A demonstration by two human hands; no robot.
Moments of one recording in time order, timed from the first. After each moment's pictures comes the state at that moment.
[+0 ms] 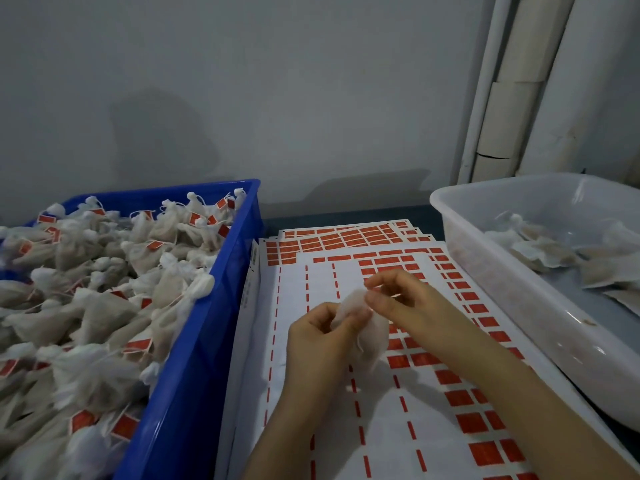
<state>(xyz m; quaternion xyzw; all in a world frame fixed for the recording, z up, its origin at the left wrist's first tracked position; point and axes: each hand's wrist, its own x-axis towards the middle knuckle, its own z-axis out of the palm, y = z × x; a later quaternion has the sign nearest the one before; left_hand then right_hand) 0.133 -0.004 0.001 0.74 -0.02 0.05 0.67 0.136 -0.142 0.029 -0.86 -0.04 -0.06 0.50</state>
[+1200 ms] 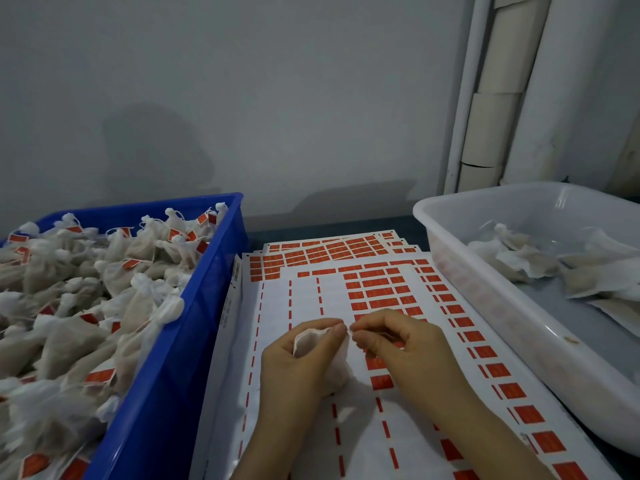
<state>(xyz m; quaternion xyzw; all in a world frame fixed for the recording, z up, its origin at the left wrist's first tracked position) 0.133 -0.007 0.002 0.75 0.04 0.09 0.65 0.121 -0.145 0.006 -0.83 -0.07 -0.17 0.53</state>
